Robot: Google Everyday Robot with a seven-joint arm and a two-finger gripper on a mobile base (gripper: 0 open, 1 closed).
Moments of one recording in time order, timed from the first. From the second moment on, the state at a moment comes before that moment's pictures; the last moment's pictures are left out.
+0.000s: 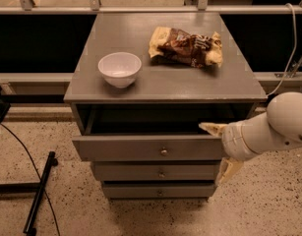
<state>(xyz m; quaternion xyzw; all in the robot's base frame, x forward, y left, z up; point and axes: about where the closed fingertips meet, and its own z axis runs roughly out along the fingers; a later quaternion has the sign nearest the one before) 0.477 -0.177 0.709 -0.76 0.58 0.02 0.28</state>
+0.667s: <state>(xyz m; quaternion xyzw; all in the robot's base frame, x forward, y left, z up) 0.514 -0.167 0.680 -0.76 0.60 -0.02 0.25</state>
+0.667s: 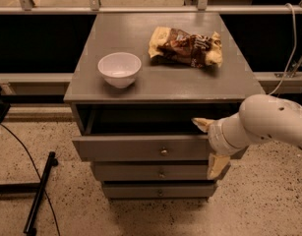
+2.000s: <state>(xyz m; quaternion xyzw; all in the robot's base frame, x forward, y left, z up) 0.525 -0.178 0.630 -0.76 0.63 0.01 0.16</state>
